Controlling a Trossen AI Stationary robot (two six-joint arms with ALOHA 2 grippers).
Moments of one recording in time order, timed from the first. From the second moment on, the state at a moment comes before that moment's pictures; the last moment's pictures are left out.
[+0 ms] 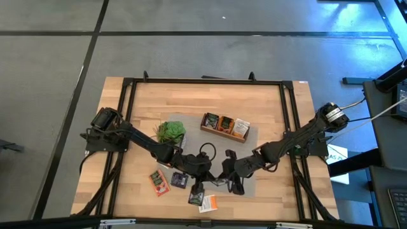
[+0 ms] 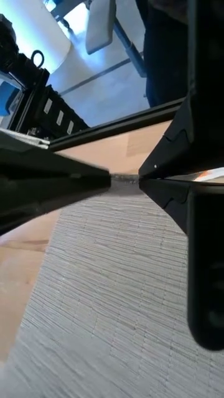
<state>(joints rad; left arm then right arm) -0.38 1.84 1.10 0.24 -0.05 -0.50 0.49 1.59 1.00 -0.10 0.10 0.41</state>
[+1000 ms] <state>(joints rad) -0.44 1.71 1.10 0.21 -0.27 -0.27 0.22 1.59 0.51 0.85 0.66 0.11</state>
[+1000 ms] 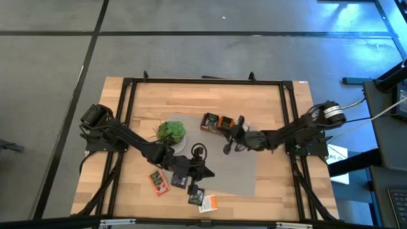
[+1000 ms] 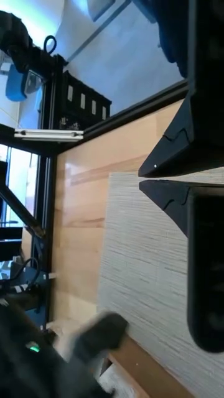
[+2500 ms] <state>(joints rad) -0.45 1.71 1.10 0.18 -0.27 -0.29 0.10 1.87 0.60 0.83 0.65 -0.01</state>
